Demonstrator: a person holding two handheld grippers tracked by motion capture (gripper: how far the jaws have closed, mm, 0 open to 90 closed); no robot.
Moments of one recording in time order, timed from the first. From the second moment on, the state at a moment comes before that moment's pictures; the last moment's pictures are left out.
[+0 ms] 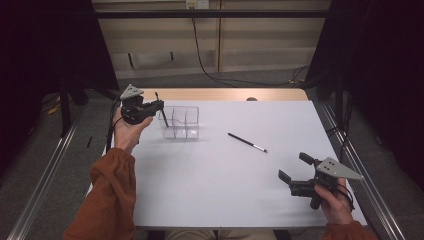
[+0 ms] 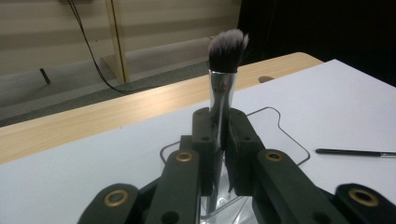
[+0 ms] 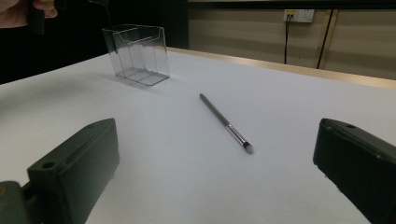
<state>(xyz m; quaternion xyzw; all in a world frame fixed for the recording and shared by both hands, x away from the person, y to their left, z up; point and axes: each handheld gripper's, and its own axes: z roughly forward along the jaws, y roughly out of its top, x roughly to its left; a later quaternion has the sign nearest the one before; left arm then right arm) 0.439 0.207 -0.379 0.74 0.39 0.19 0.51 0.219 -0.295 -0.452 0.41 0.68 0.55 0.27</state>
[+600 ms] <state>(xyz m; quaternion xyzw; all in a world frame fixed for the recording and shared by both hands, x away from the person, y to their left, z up) 0.436 0.215 -0.379 0.72 0.42 0.21 0.51 0.218 -0.296 -0.451 0.41 0.68 0.55 0.27</state>
